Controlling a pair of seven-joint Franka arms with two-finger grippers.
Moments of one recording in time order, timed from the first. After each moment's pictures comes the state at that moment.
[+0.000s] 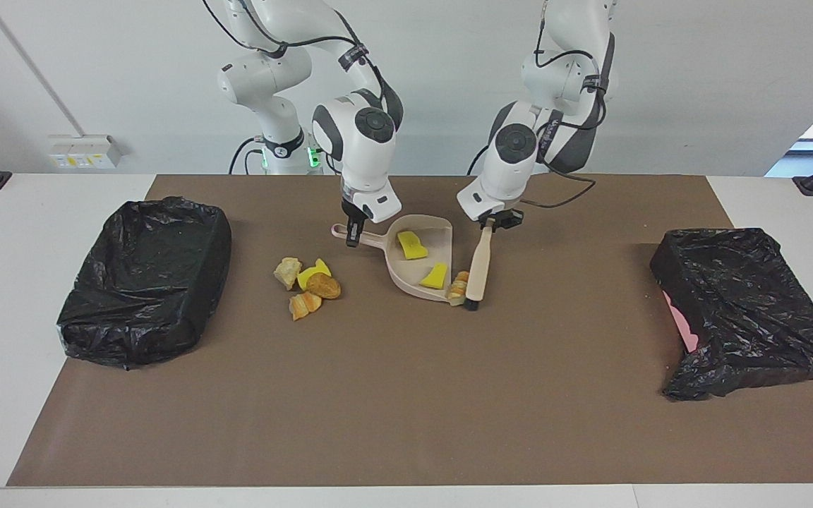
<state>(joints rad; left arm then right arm) -0.57 0.02 -0.08 -2.19 -0.12 1.98 -0.21 0.61 0.06 -0.06 -2.16 -0.17 2.08 -0.82</state>
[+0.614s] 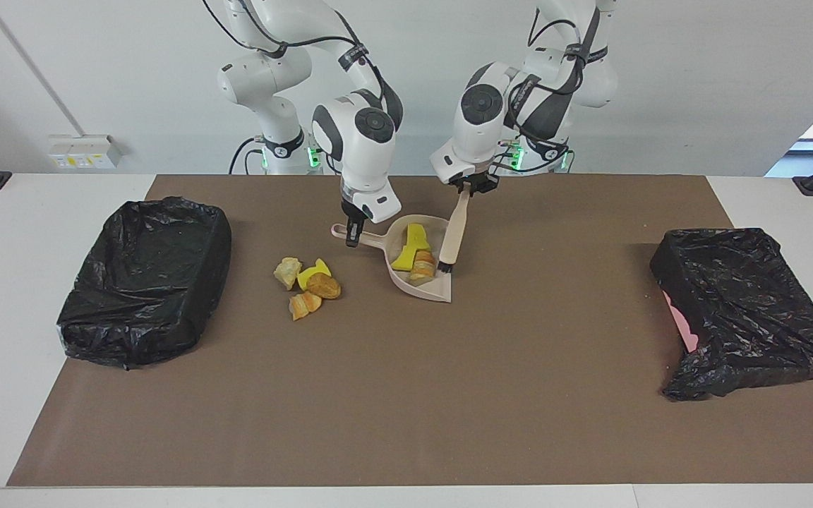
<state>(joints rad) -0.64 -0.11 -0.05 -2.15 -0.15 1.75 -0.30 0.61 0.06 -0.06 -2.16 -0.17 2.08 -0.82</state>
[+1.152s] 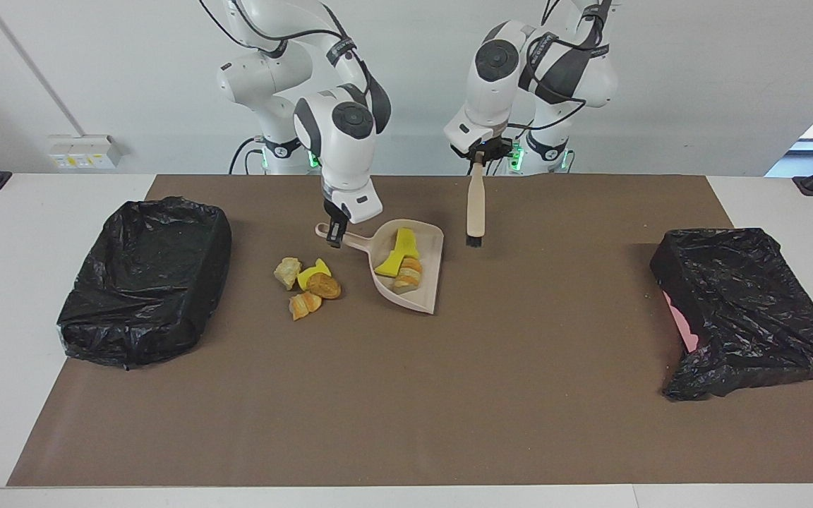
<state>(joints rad) -0.71 -0.23 -0.07 -2.24 -0.15 1.73 -0.57 0.51 0.00 -0.07 -2.11 -0.17 2.00 -0.83</state>
